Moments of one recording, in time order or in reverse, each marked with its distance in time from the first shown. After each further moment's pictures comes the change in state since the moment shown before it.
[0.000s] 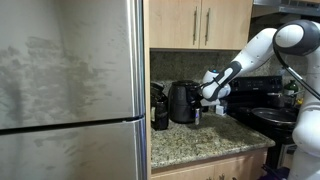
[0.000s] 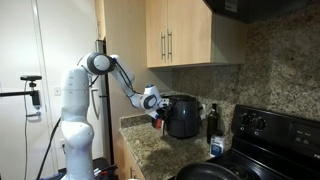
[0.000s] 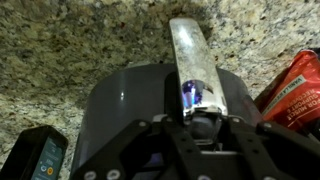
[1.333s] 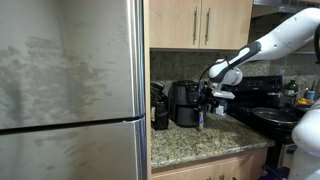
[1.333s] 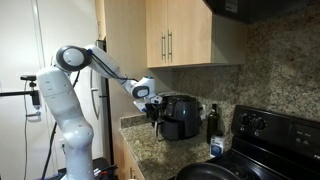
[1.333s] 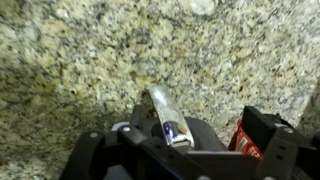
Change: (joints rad) arm -0.018 -0.334 0.030 -0.121 0.352 -0.535 -0.176
